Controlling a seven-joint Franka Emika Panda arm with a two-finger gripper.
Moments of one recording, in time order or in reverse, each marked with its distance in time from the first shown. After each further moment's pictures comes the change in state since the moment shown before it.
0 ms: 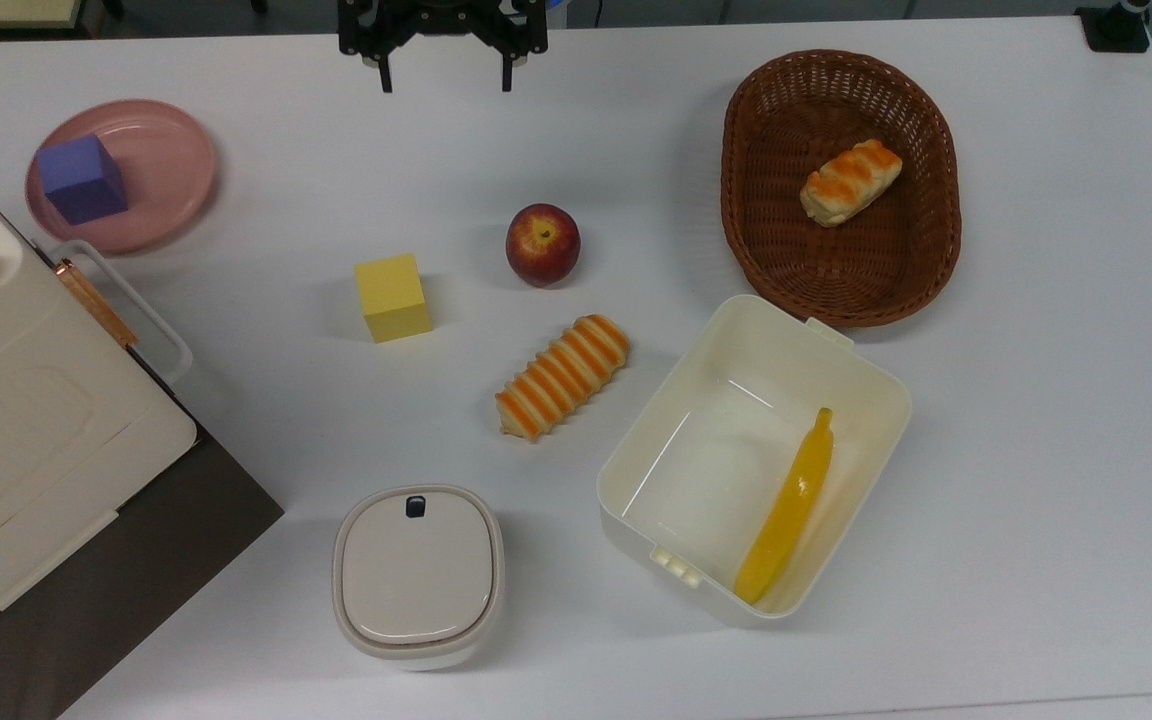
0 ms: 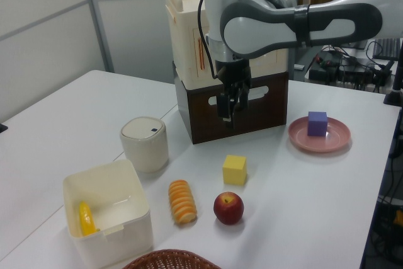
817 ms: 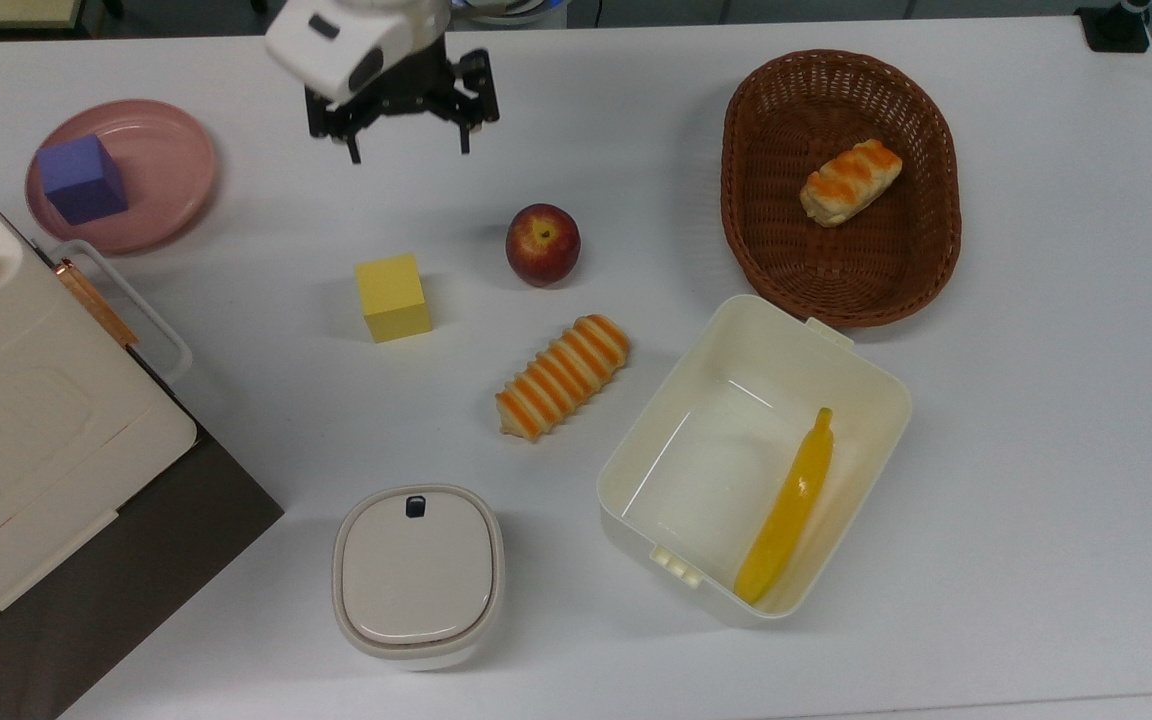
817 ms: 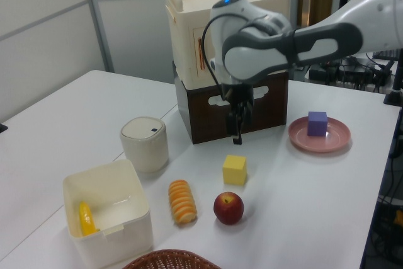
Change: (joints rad) arm -0.072 0.073 -0.003 -0.107 0.000 0.135 -0.127
